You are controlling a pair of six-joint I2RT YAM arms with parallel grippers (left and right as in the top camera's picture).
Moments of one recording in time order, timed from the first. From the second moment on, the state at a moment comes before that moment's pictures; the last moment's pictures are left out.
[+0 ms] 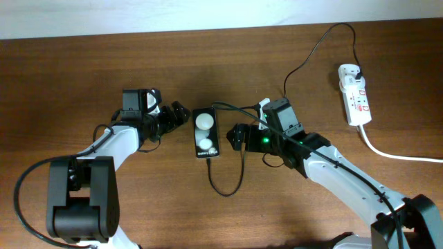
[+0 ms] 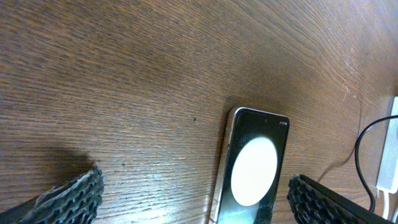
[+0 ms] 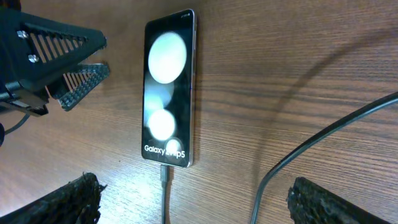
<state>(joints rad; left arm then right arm) -0.06 1.85 0.98 -0.14 0.44 -0.53 0.44 1.49 0.85 -0.25 -0.30 0.59</state>
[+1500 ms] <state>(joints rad) -0.06 1.85 0.98 -0.15 0.44 -0.53 -0.38 2.11 1.67 -0.88 0.17 0.58</state>
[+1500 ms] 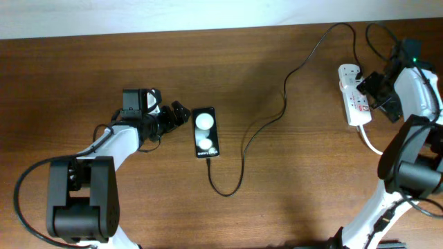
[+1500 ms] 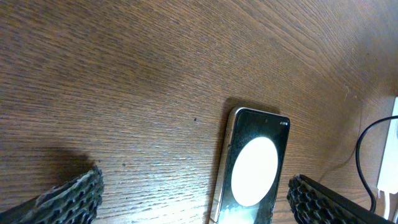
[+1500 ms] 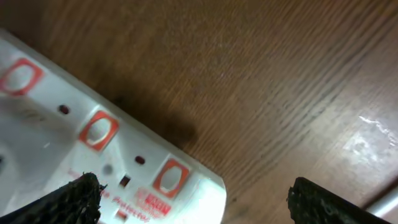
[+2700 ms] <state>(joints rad) -0.06 1.85 0.98 -0.15 0.44 -0.53 -0.40 2.20 1.67 -0.72 0.22 0.59</state>
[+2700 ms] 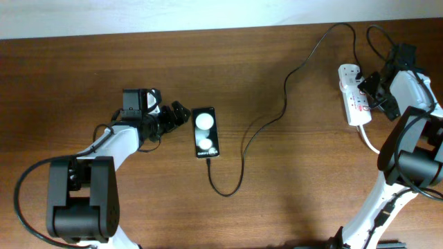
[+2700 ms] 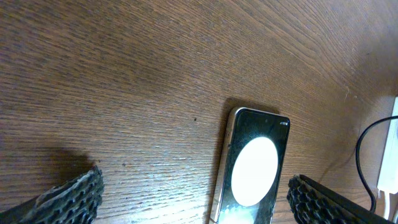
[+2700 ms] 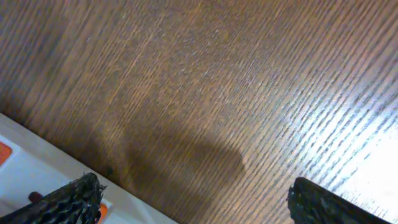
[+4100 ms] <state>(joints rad) -0.06 1.85 0.98 -0.15 0.44 -0.53 -0.40 2.19 1.69 -0.87 -0.02 0.59</state>
